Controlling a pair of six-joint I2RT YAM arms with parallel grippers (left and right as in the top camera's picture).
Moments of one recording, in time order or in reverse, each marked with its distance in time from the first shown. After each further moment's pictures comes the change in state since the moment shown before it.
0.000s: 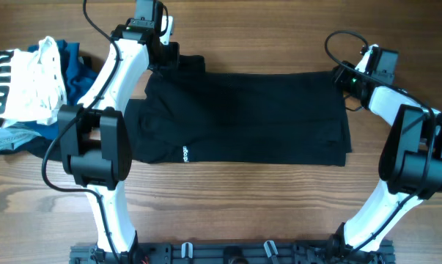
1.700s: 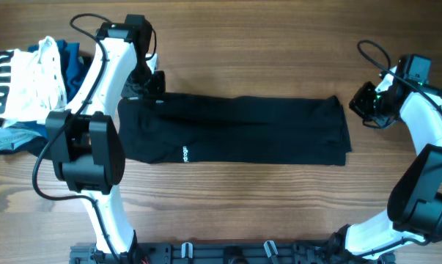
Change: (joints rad) left arm 0.048 -0.047 0.000 -0.563 0.000 -0.089; right arm -0.116 -0.288 0.007 -0.692 -0.089 0.011
